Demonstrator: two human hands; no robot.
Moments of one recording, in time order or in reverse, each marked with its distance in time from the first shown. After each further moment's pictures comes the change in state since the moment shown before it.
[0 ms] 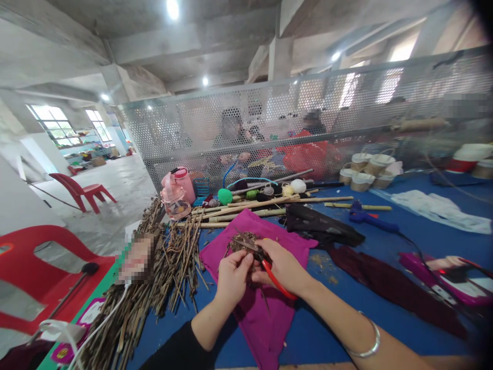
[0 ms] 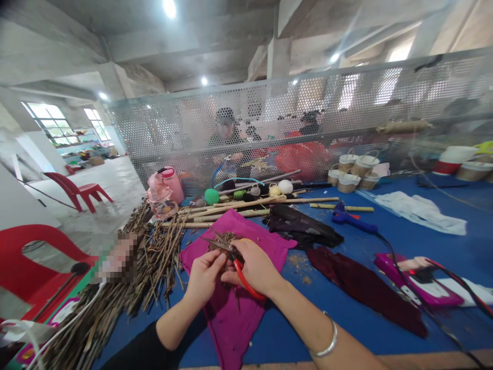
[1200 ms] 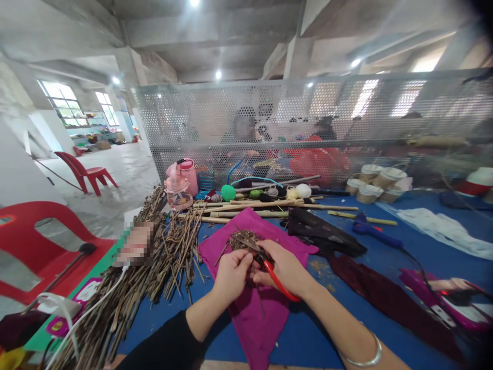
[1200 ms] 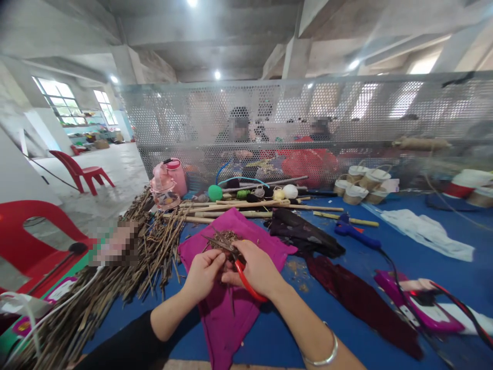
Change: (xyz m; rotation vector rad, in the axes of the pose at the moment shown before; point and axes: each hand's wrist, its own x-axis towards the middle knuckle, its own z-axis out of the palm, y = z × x) left_hand -0.002 0.005 0.002 0.030 -0.025 -0.024; right_hand 0.000 0.004 -0.008 -0.012 -0.084 0.051
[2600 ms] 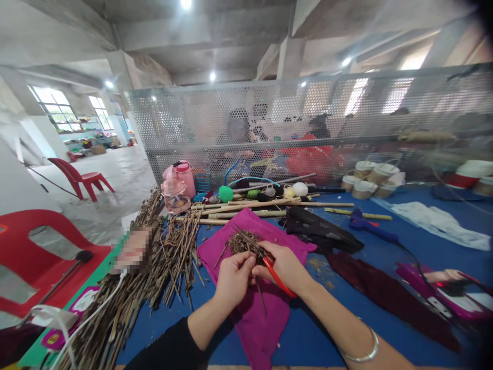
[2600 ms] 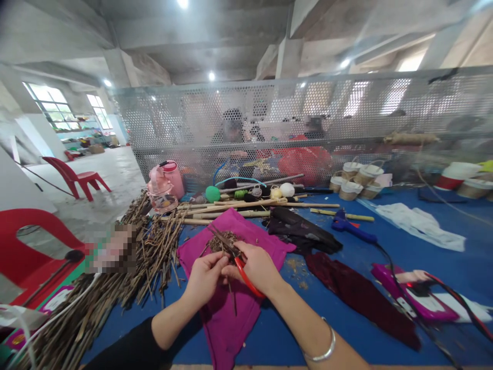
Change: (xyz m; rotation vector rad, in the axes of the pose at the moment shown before) left_hand 0.000 -0.010 0.003 0.057 -0.026 0.005; right_hand 0.001 -0.001 0.001 0.028 0.008 0.043
